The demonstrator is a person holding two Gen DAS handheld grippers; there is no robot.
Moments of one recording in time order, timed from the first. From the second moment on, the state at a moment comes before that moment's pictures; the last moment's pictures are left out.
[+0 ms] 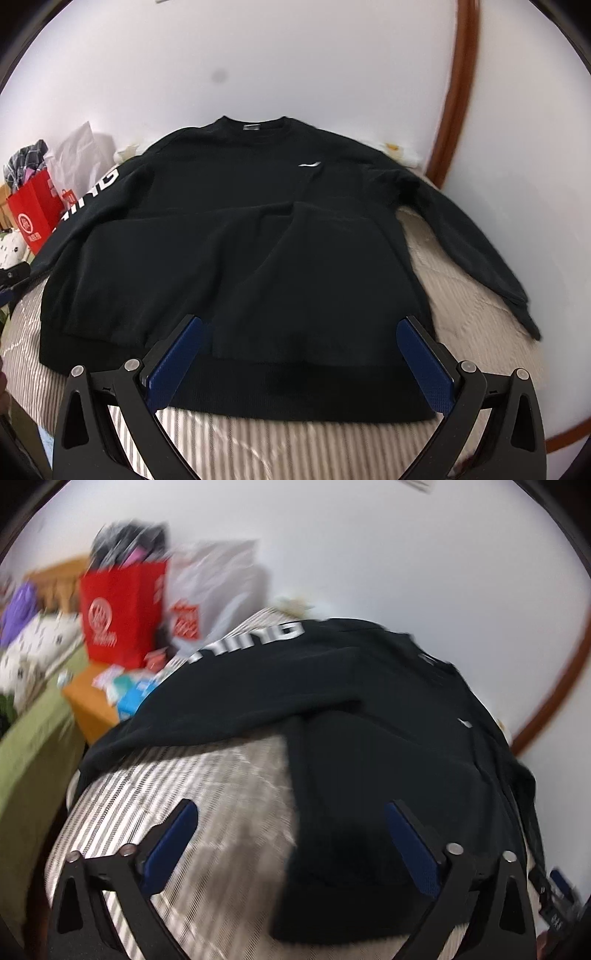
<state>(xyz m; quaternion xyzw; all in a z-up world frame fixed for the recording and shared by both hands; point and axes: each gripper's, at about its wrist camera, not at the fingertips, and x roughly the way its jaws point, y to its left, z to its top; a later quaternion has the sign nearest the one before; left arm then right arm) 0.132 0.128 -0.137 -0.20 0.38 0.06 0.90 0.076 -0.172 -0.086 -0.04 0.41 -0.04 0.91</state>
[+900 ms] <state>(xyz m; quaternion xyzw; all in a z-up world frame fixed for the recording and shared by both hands) 0.202 0.204 -0.147 -0.22 0.35 0.17 0.90 0.185 -0.140 -0.091 -0.04 0.41 0.02 0.91</state>
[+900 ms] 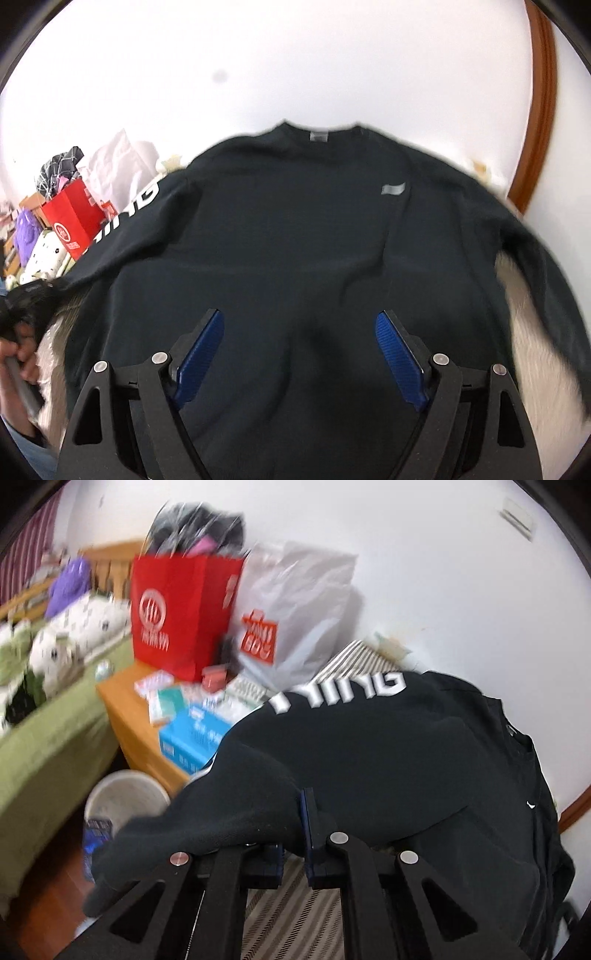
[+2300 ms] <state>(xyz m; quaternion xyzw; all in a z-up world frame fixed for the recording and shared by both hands) 0.302 -0.121 -0.080 0.06 0.32 -0.10 0.94 0.252 -0.303 -0.104 0.00 0.35 -0.06 0.94</state>
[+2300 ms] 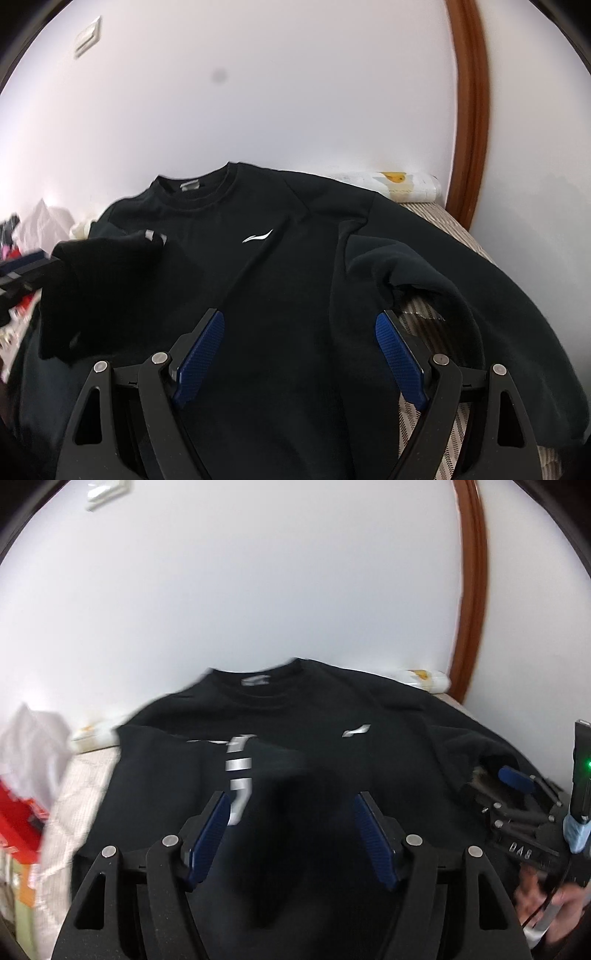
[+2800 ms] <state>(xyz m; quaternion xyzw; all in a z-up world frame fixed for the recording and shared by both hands) 0.348 0.071 -0.113 -0.02 0.38 0.07 0.92 0.282 -0.173 -0.085 -0.06 0.38 0.04 0.92</state>
